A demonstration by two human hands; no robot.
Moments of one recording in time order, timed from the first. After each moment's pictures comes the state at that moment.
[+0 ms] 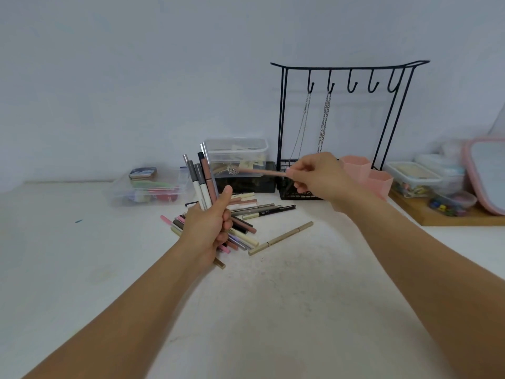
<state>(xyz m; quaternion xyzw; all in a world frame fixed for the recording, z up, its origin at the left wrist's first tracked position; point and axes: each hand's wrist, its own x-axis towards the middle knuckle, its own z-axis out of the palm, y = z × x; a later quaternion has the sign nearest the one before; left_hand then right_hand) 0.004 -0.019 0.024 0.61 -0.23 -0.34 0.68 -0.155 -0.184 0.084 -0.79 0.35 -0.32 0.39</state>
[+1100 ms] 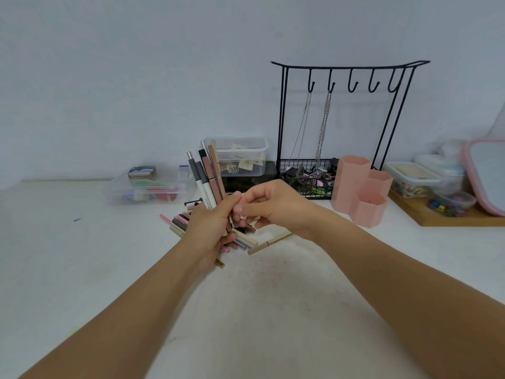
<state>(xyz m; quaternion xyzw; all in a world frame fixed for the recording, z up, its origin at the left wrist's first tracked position) -0.006 -0.019 0.028 0.64 -0.26 -0.31 0.65 -0.122 -0.125 0.058 -0.79 0.21 -0.19 0.54</state>
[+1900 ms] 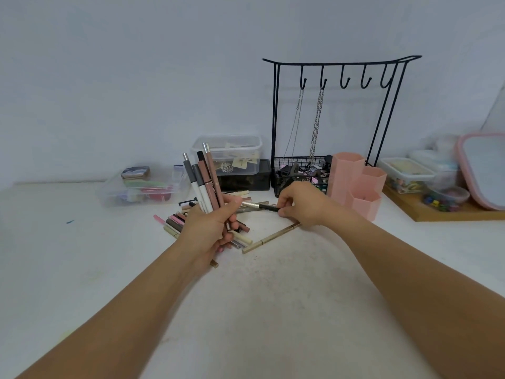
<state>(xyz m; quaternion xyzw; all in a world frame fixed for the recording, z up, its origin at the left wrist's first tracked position) -0.015 -0.014 0.028 0.59 -0.29 -0.34 0.67 -0.146 -0.198 0.036 -0.93 0.31 -0.13 0.15</state>
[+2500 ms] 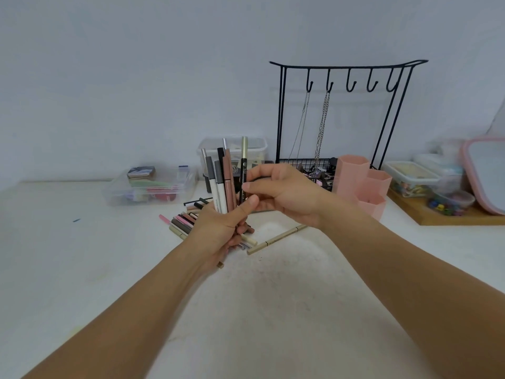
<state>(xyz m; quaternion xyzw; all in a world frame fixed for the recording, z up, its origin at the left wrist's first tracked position) -0.024 -0.011 0.036 0.56 -0.32 -0.37 0.67 -0.127 -0.128 0.082 -0.70 0.15 -0.21 0.66</state>
